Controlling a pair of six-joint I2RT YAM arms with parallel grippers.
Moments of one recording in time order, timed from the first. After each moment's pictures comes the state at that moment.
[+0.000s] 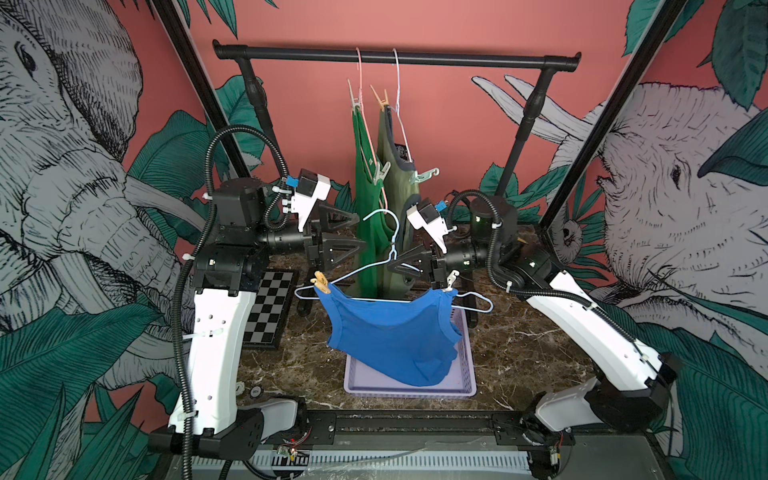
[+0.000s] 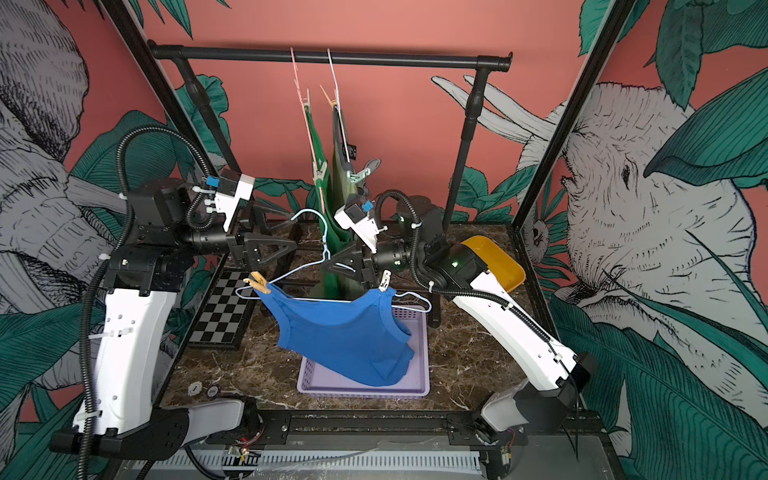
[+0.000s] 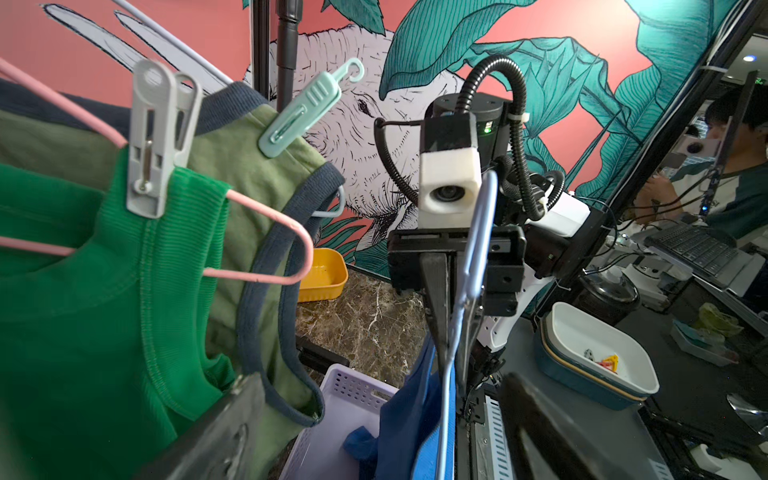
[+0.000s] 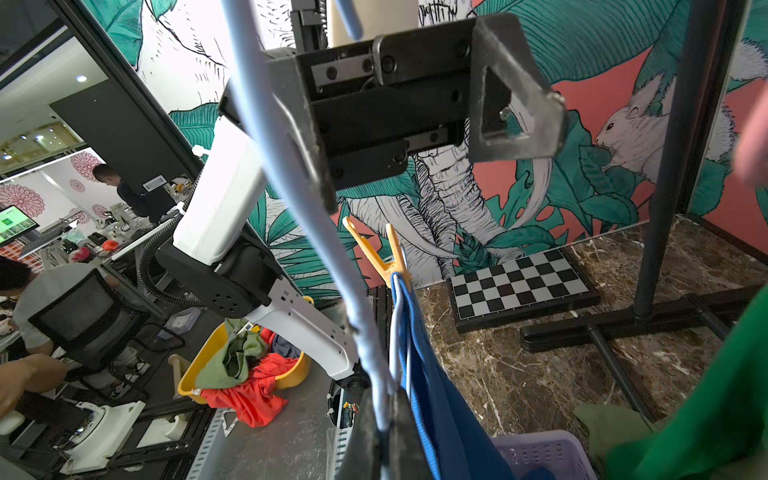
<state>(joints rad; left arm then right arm) -0.14 1.26 1.78 -0.80 1.26 0.09 0.79 1.47 1.74 -0.49 -0.88 0.15</state>
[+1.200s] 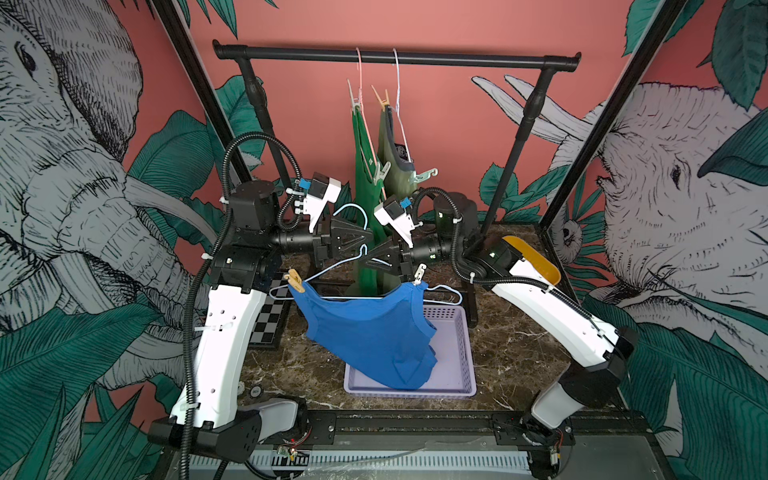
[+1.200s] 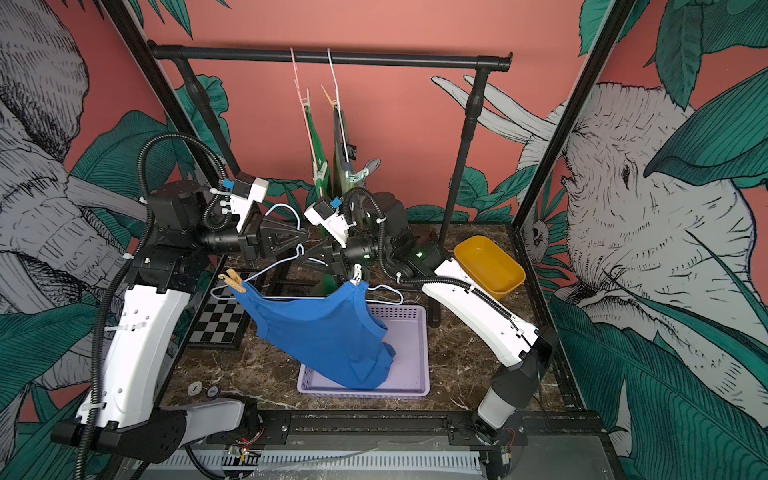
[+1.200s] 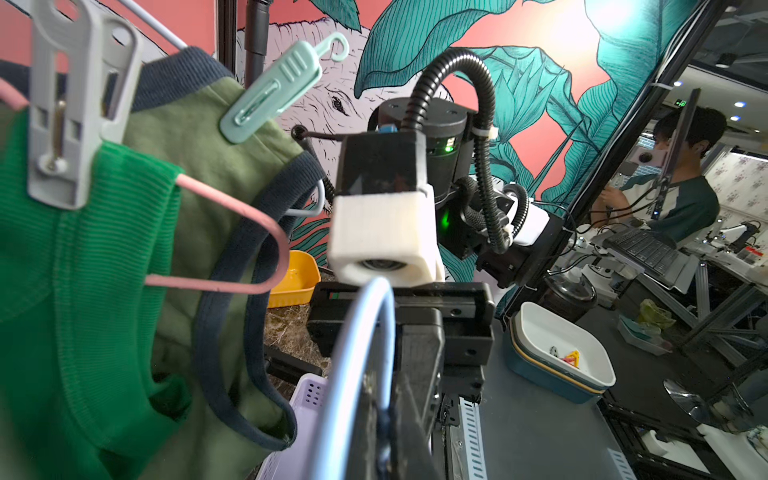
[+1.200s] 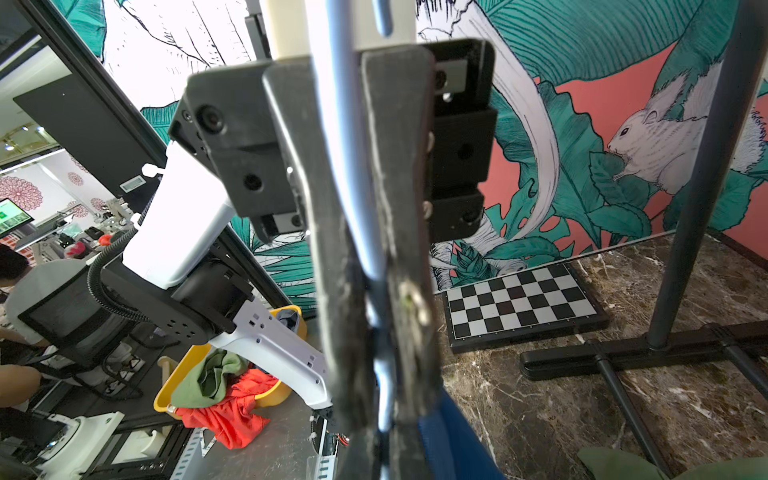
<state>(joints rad) -0.20 1.25 1.67 -0.62 1.30 -0.05 0.85 1.63 1.85 -0.43 -0.84 0.16</state>
